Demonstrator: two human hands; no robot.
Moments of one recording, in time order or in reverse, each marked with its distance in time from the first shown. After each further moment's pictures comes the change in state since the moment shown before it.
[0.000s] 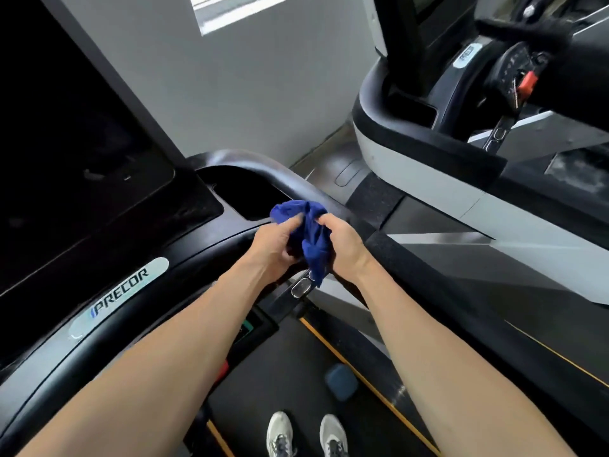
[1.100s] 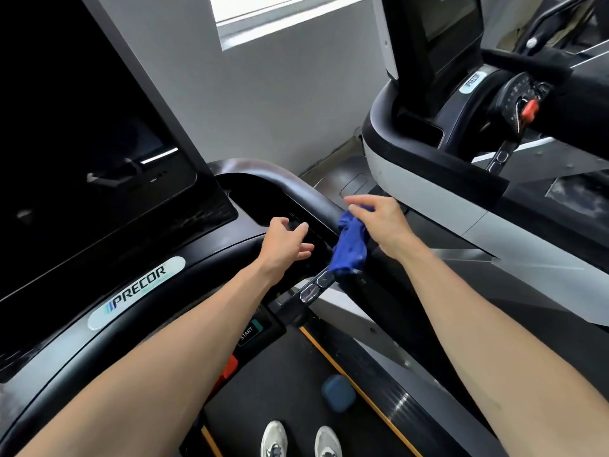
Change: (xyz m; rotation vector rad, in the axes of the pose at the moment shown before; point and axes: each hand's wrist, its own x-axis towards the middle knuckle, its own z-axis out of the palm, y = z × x) left_hand -0.002 0.008 -0.011 0.337 0.114 0.172; right_hand 0.002 -0.061 -0.038 -0.754 0.248 -0.345
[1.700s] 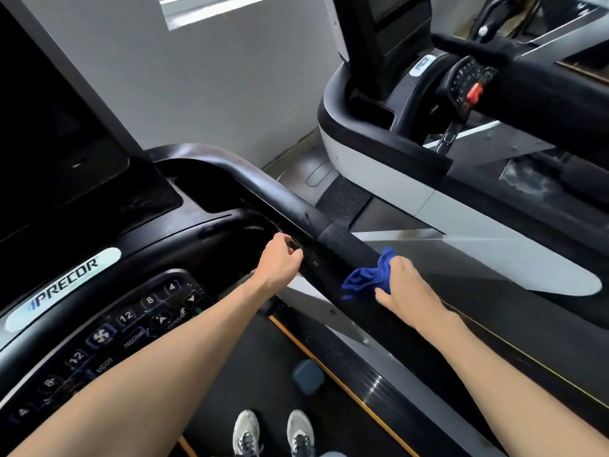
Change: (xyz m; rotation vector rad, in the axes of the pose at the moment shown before) left_hand -0.031 -0.060 0.080 0.581 -0.089 0.152; right_hand -0.135 0.127 -0.109 -0.994 -0.136 0.139
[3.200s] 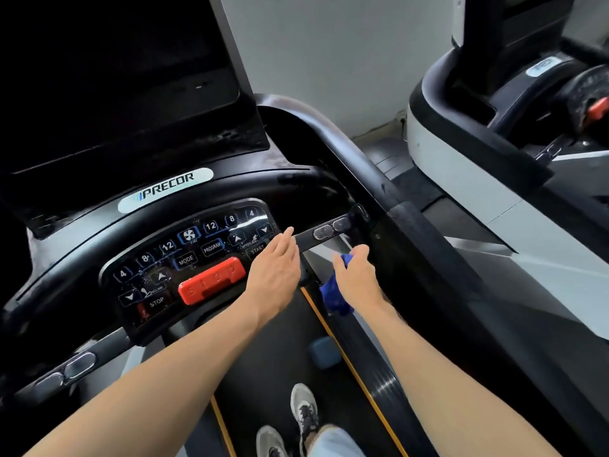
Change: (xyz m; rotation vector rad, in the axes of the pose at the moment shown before) left_hand -0.118 -0.125 -0.045 1.392 0.122 0.307; right_hand -0.029 -0.175 0.081 0.639 -0.072 -0.027
